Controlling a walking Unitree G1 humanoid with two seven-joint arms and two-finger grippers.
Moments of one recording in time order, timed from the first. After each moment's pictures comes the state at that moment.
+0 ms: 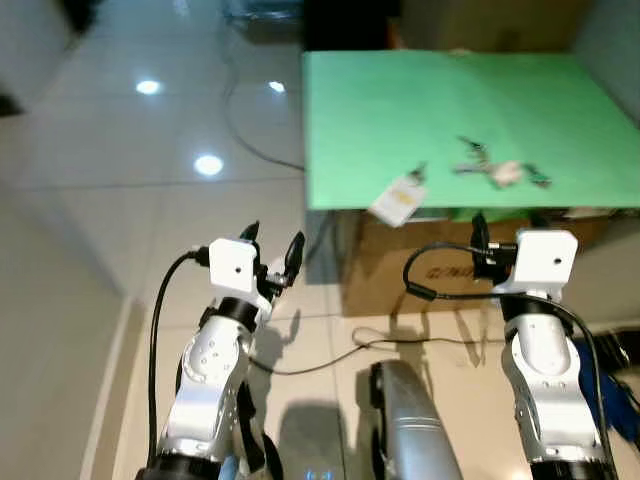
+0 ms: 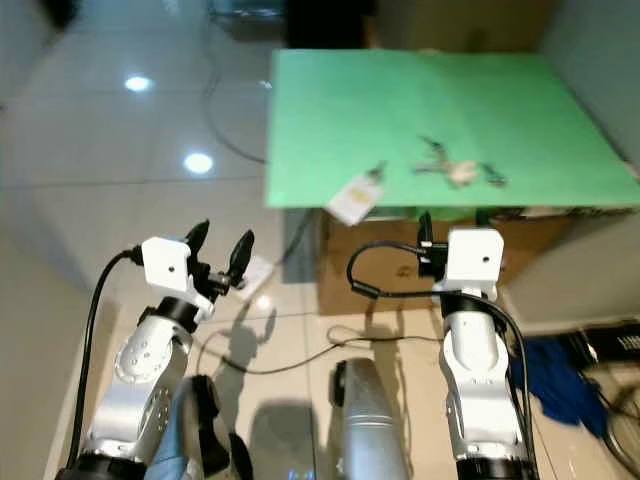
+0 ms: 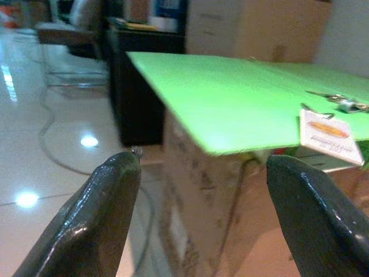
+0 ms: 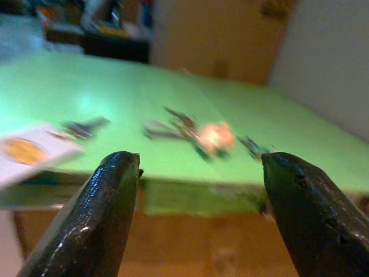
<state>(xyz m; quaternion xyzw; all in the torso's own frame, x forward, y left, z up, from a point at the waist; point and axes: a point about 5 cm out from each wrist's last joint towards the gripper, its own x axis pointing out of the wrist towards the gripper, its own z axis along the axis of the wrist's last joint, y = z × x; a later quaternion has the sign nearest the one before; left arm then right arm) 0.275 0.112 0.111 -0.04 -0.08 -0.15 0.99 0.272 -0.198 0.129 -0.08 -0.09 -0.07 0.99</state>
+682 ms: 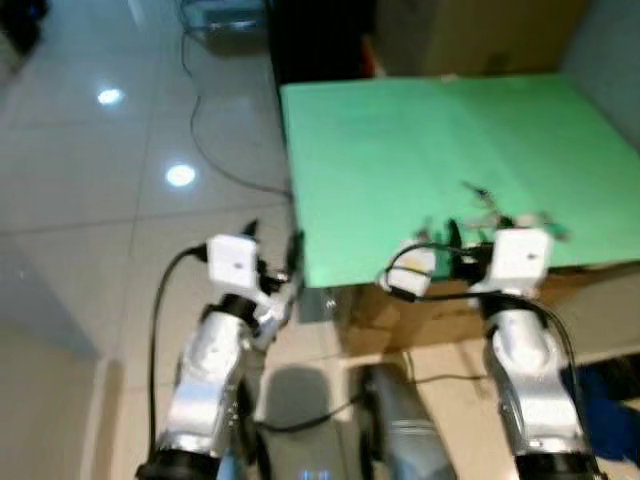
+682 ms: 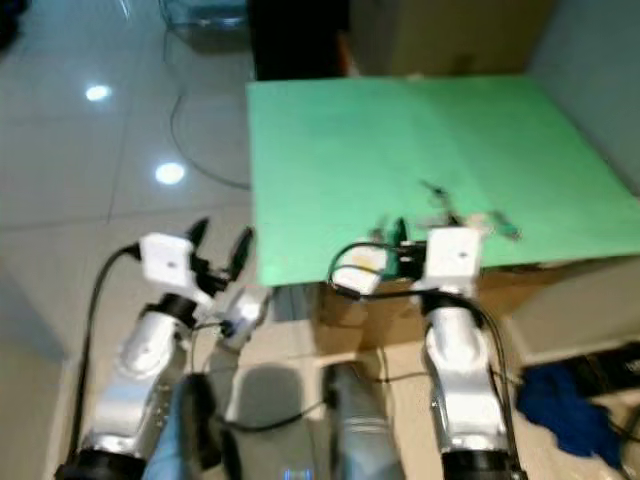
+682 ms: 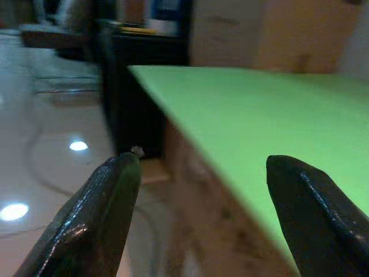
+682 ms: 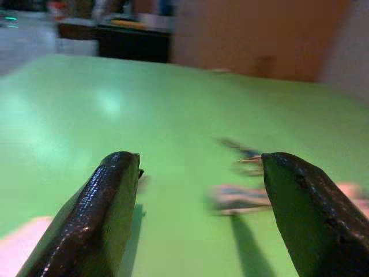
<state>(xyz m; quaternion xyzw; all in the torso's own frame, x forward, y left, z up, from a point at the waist) 0.278 0.117 0.113 -0.04 -0.08 -0.13 0.99 0.281 -0.175 0.125 -0.05 -0.07 -0.01 1.00</state>
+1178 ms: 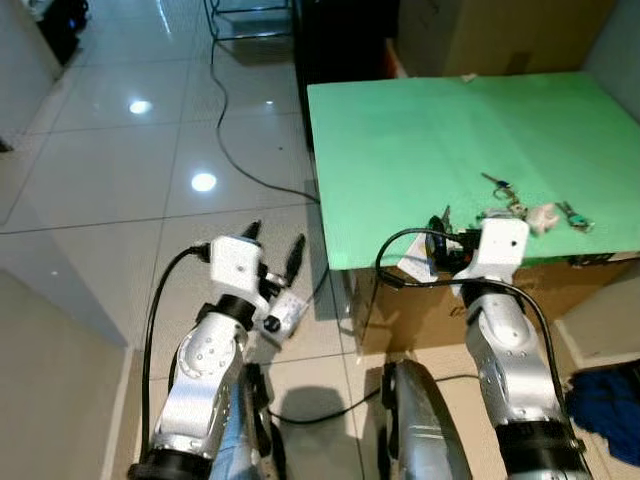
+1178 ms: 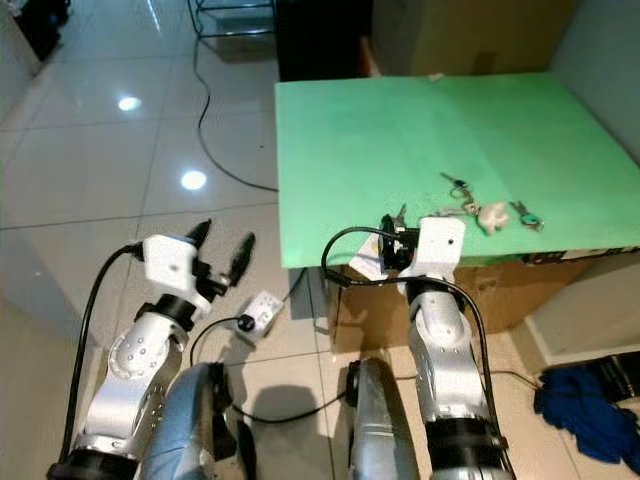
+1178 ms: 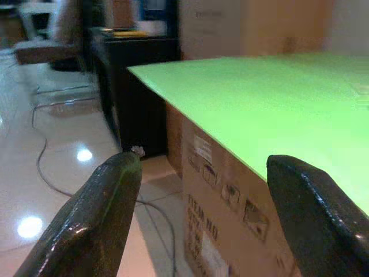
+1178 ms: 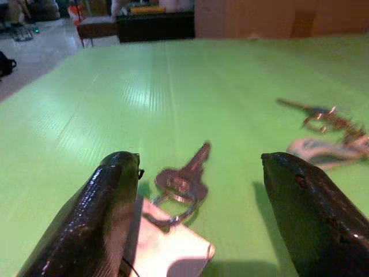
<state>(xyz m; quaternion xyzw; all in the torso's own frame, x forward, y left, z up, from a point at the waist) 0.276 0.114 0.112 0.02 -0.07 -0.19 0.98 0.306 -0.169 0.112 0.01 -0.02 0.00 1.00</state>
